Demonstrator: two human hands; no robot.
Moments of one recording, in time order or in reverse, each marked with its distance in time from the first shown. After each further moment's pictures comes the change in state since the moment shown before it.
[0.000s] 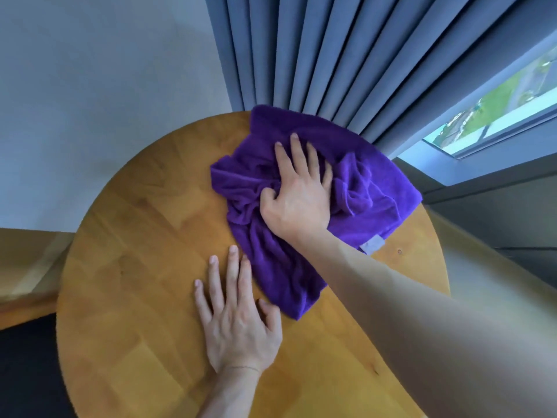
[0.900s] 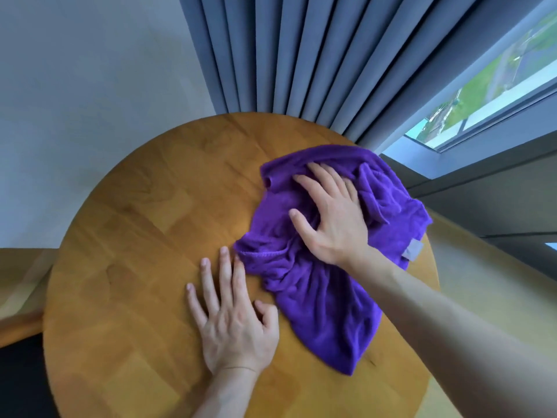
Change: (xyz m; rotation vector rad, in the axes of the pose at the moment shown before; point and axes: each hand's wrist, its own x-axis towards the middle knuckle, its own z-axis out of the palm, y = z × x) left_hand 0.003 -0.001 0.003 0.015 0.030 0.037; right_hand -0.037 0.075 -0.031 0.079 -0.023 -0.155
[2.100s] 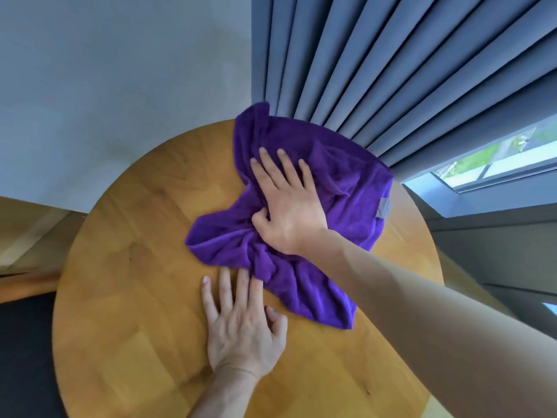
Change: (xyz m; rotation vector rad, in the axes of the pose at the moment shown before) left_hand 0.000 -0.002 0.000 -0.015 -0.051 -0.013; right_hand 0.063 -0.082 0.041 -0.324 -0.270 -0.283
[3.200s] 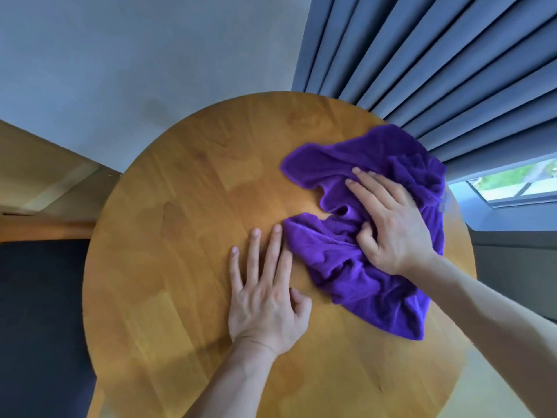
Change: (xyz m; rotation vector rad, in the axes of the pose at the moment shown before) left_hand 0.003 0.001 -0.005 -0.071 -0.018 0.004; right_hand -0.067 0.085 -0.006 0.076 0.138 -0.201
